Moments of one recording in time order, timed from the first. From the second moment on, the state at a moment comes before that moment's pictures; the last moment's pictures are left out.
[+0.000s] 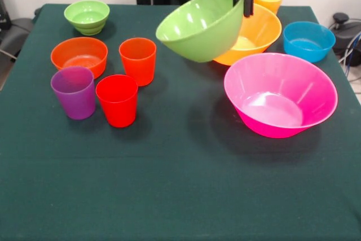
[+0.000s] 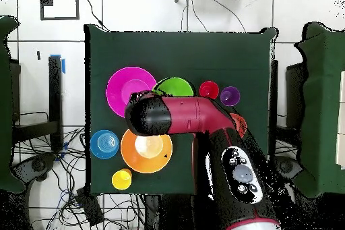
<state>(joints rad) -0.38 -0.85 0.33 1.81 -0.18 0.50 1.83</state>
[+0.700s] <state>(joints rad) -0.41 -0.74 0.37 1.75 -0.23 0.50 1.83</state>
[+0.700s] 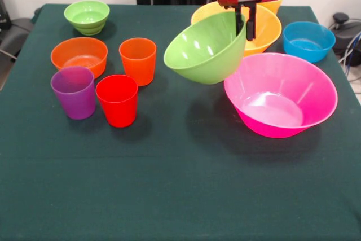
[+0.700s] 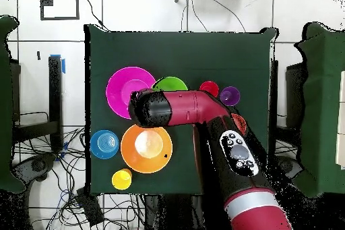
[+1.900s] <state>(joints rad) -0.47 -0.64 0.46 1.66 -0.31 0.50 1.83</state>
